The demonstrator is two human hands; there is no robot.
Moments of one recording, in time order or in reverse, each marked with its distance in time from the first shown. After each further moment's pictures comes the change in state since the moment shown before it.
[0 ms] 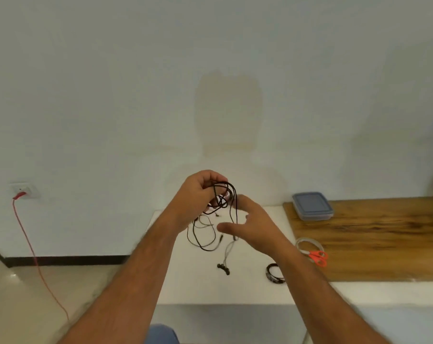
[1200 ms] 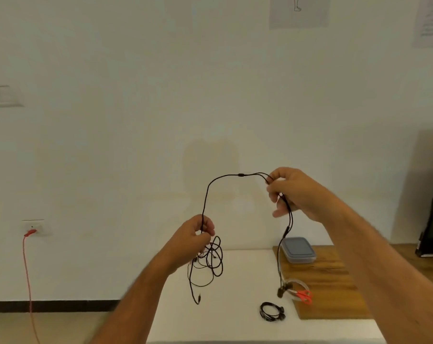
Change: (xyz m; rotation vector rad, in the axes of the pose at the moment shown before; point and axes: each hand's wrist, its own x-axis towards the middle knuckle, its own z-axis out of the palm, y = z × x) left_hand -0.085 0.066 -0.045 0.131 -0.044 -0.017; right_hand -0.061 -0.209 -0.125 0.025 0.103 0.034
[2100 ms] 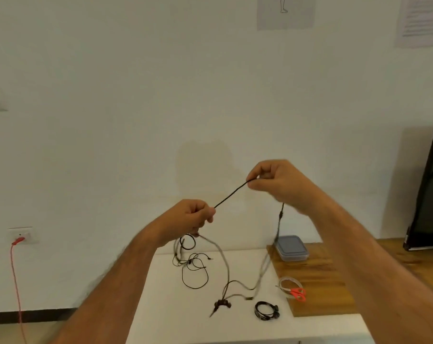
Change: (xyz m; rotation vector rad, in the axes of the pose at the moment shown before) left_hand 0.023 0.046 -0.022 0.097 -0.214 0.118; right_hand -0.006 -0.014 0.000 -0.127 0.009 -0.296
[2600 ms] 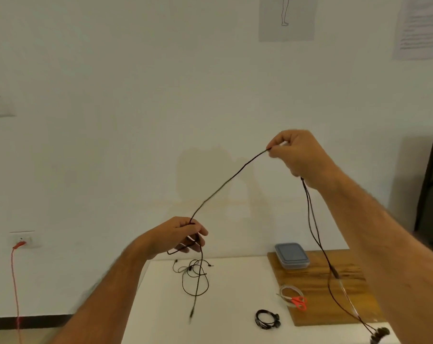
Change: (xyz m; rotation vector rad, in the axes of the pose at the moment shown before) left_hand -0.010 -0.031 -0.016 -0.019 -0.086 -0.170; right_hand 0.027 -0.035 -0.037 -0.046 0.337 0.001
